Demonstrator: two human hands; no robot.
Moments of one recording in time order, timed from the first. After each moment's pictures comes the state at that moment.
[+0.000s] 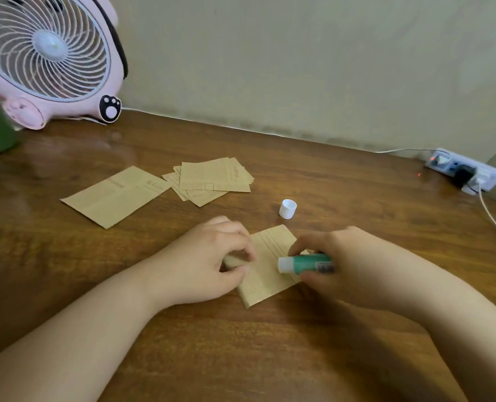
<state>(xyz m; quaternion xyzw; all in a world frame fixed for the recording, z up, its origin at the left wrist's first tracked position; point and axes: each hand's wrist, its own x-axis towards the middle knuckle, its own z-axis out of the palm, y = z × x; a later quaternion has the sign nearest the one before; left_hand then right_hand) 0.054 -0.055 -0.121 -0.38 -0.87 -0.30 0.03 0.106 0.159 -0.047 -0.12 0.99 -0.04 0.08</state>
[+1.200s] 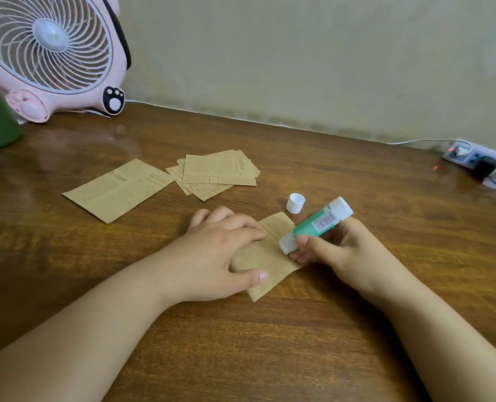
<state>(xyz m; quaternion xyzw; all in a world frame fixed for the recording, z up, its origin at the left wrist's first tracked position) 0.052 -0.048 -0.120 -0.35 -0.92 -0.19 0.01 0.085 0.167 -0.096 -0.07 0.83 -0.56 0.03</state>
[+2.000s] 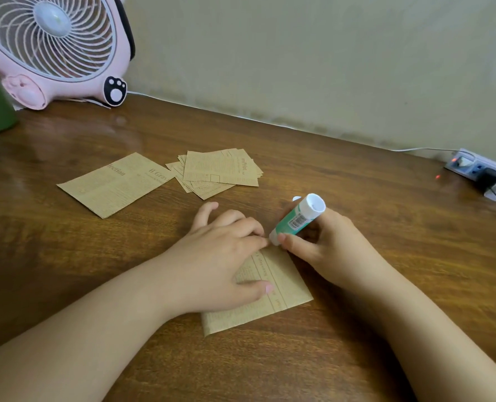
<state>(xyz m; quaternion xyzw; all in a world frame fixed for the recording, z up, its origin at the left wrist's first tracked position) 0.059 -0.041 -0.117 -0.35 -0.93 -0.11 0.04 0.064 0.155 -0.094 -0.12 0.93 -0.34 -0.04</state>
